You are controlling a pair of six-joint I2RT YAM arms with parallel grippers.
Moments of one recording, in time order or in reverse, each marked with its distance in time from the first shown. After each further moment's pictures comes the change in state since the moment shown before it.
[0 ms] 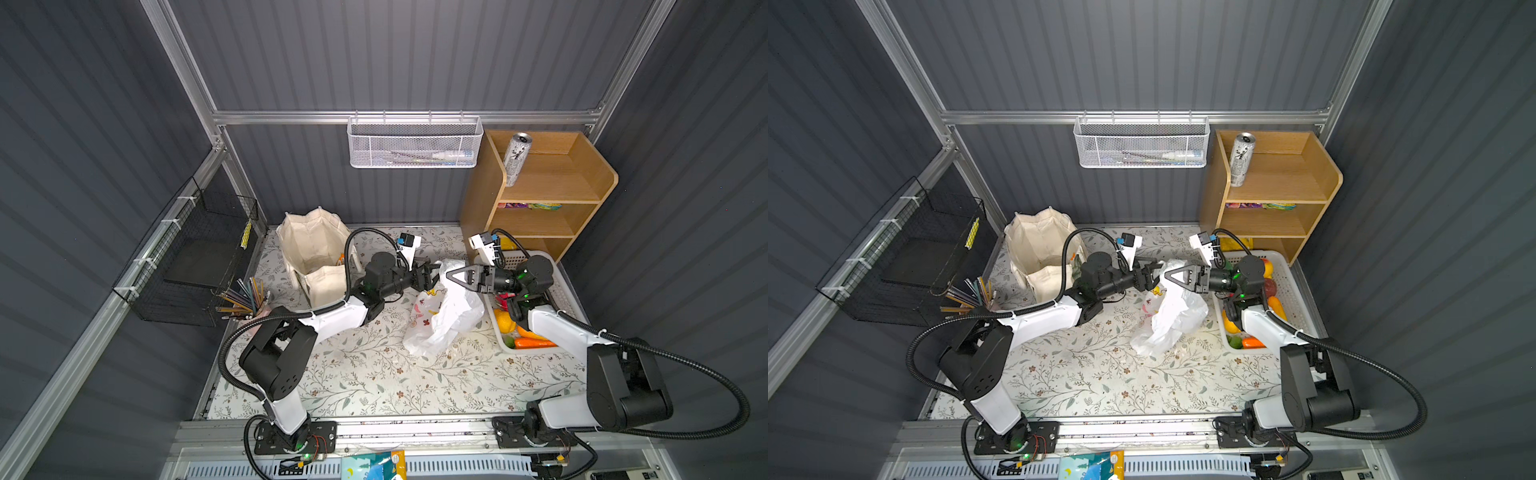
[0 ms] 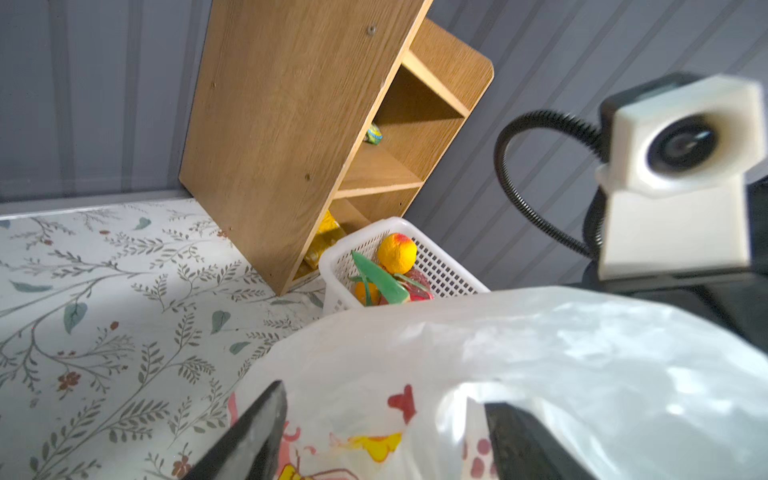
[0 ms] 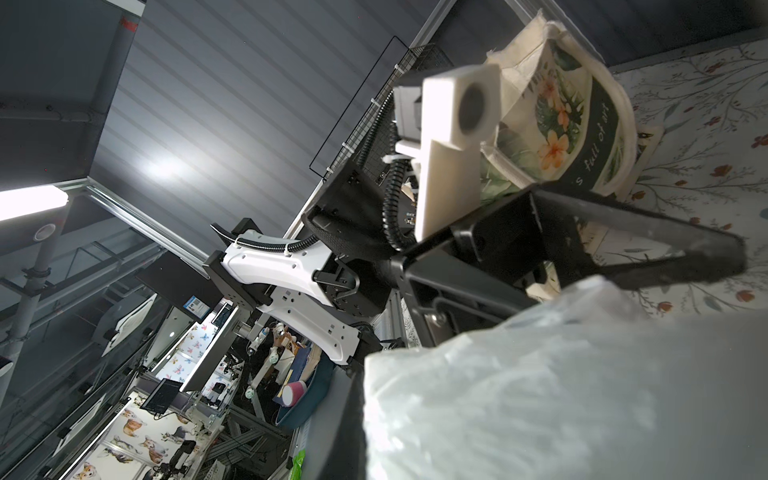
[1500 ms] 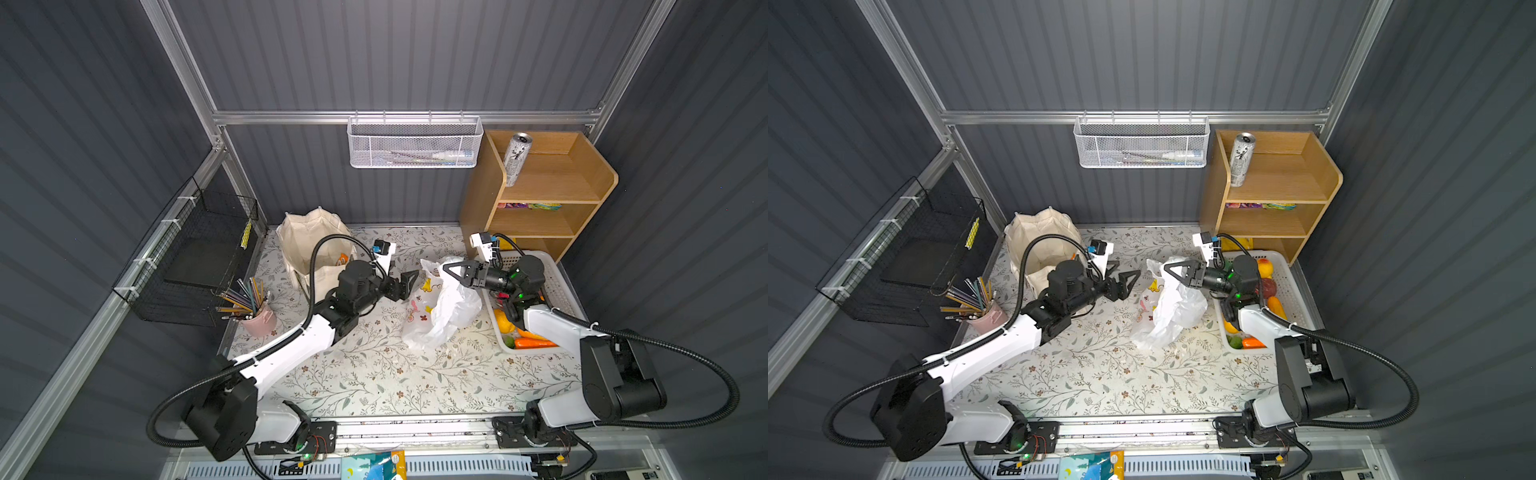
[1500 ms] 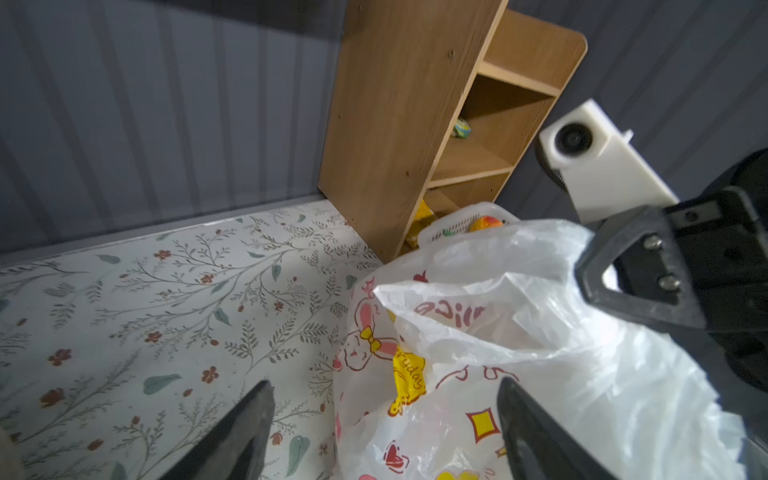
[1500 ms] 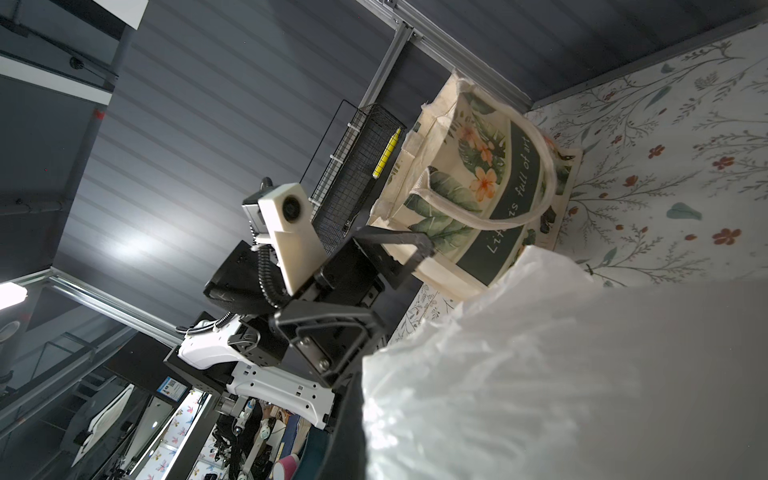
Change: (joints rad) left arm 0.020 -0.403 -0.158 -0.380 -0.266 0.228; right arm 0.012 0.053 -0.012 -0.040 0.186 0.000
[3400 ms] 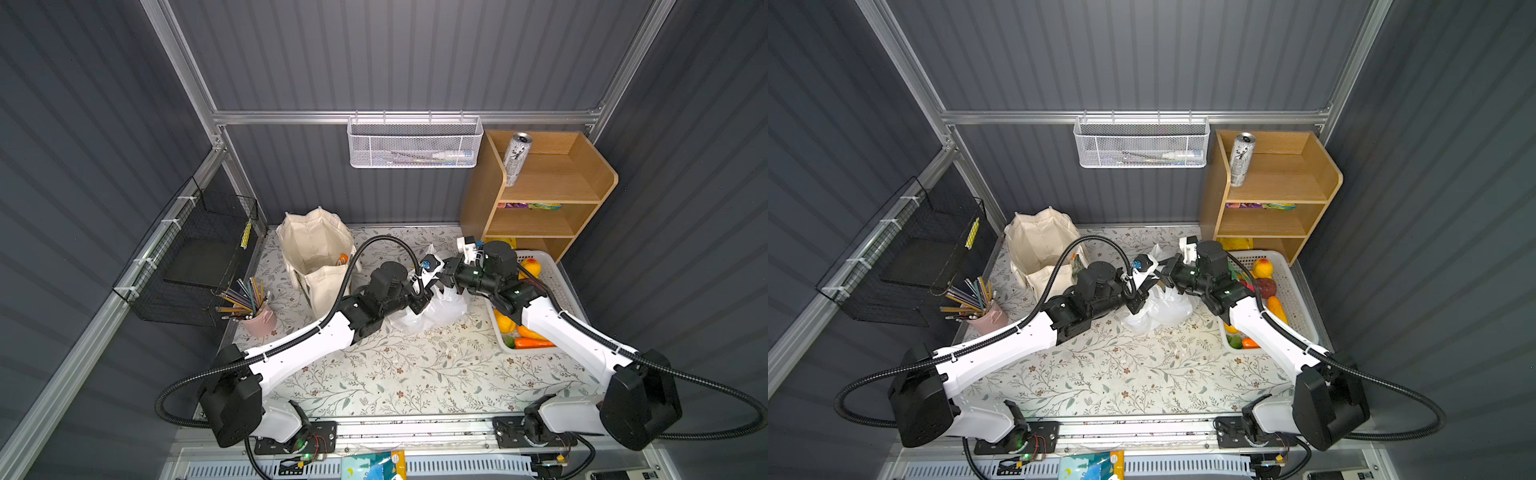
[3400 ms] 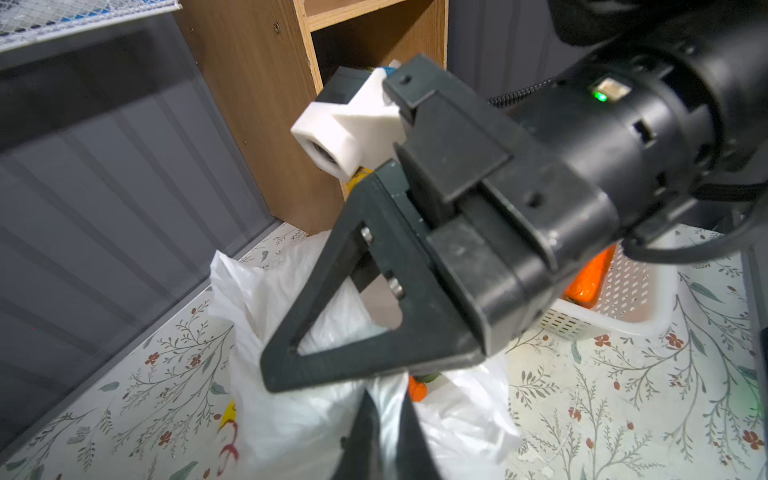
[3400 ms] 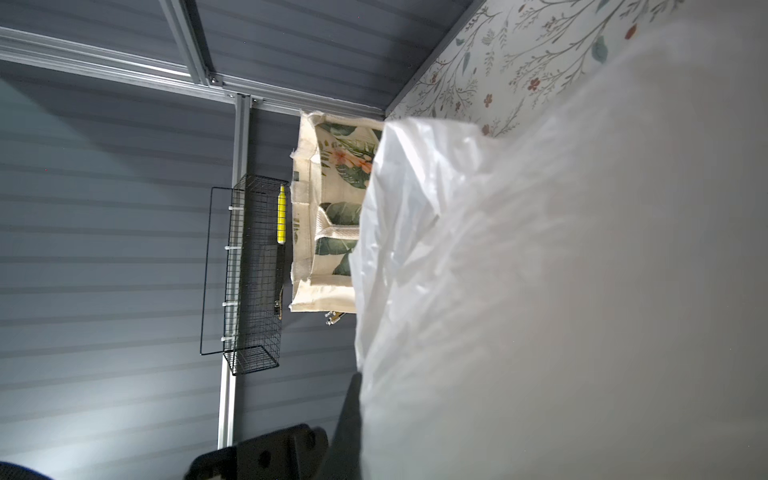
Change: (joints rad) left arm -0.222 0.118 0.183 -0.195 -0.074 0.395; right arm 0.246 -0.127 0.233 -0.840 0.575 0.001
